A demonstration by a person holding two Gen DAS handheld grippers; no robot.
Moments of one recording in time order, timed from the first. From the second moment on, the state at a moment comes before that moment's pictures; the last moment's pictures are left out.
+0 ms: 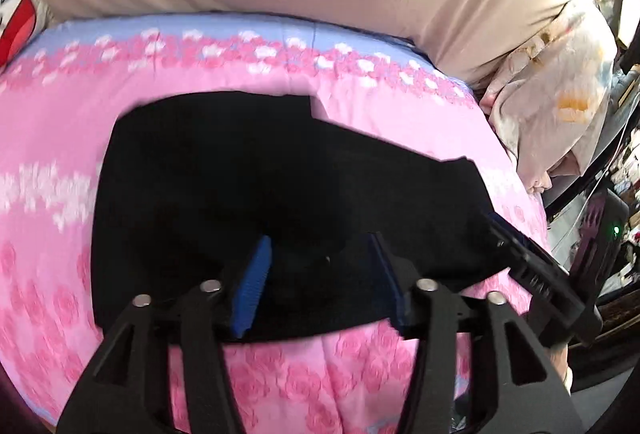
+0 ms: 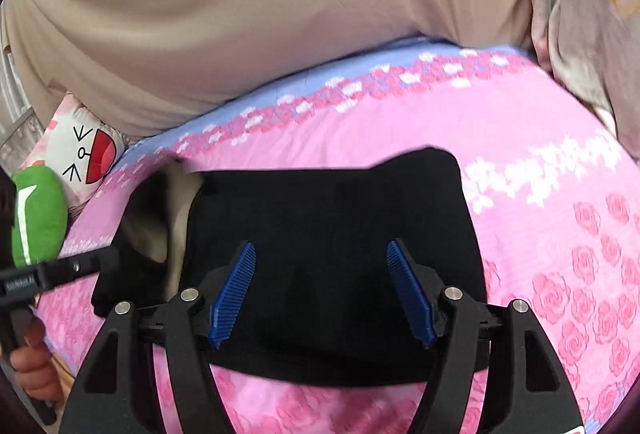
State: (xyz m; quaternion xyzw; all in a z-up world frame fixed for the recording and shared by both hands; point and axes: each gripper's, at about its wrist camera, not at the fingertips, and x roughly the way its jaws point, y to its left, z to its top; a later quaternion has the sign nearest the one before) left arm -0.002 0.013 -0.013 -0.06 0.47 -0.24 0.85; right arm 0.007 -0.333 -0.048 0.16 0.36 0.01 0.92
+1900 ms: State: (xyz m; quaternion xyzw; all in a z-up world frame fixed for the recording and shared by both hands) left arm 0.033 0.029 -0.060 -0.13 0.50 -0.23 0.83; right arm 0.005 -0.392 -0.082 0.24 0.41 0.00 0.88
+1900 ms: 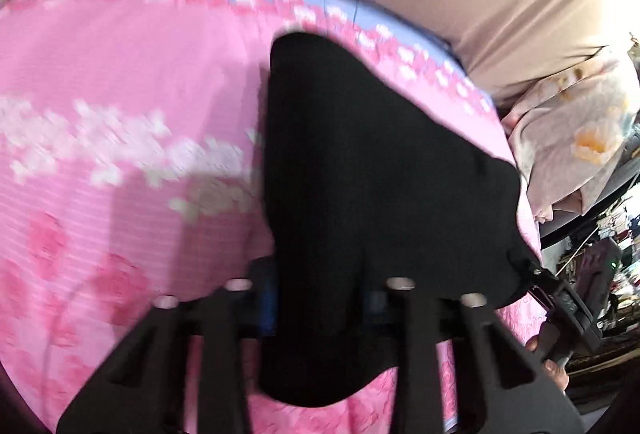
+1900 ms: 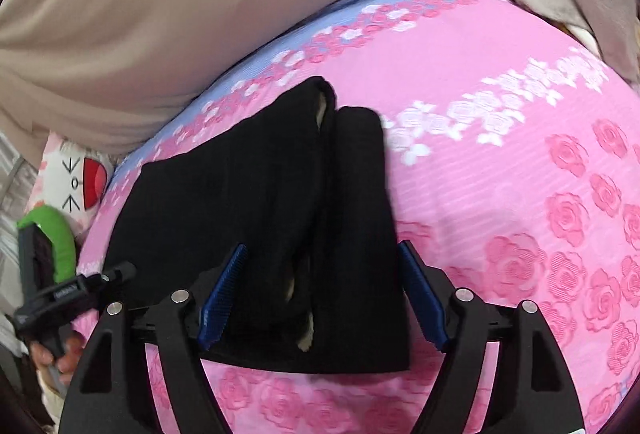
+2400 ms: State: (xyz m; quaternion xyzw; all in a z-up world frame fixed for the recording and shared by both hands) left arm -0.006 0.080 -0.016 -0.02 0.41 -0.10 0.91; right arm 0.003 -0.332 -0.046 0.17 0.38 0.05 0.91
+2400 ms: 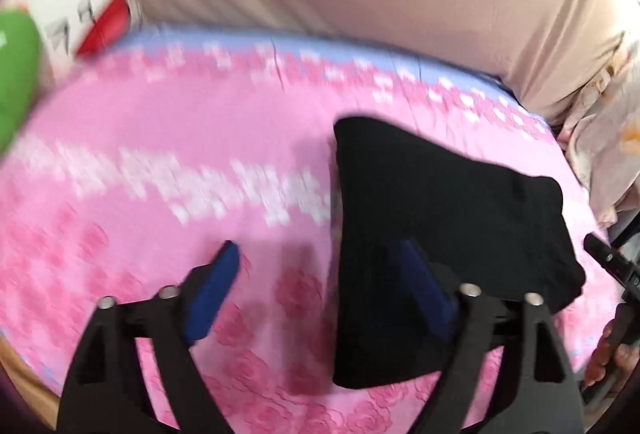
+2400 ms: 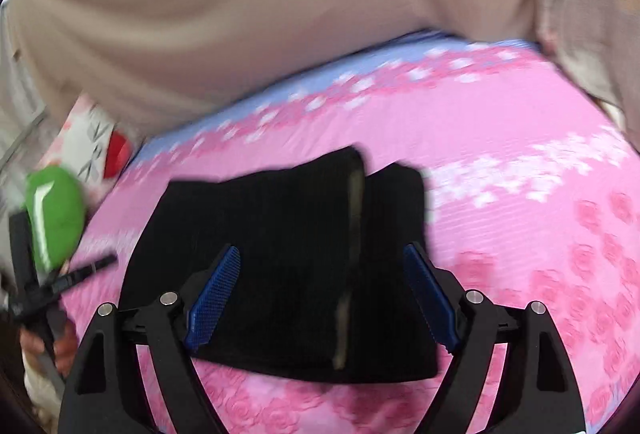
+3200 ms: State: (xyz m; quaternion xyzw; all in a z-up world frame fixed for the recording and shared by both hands) left arm -0.050 -0.030 -0.028 0.09 0.41 -0.26 0.87; right arm -0.005 -0.361 -0.056 0.22 0.42 0.10 0.87
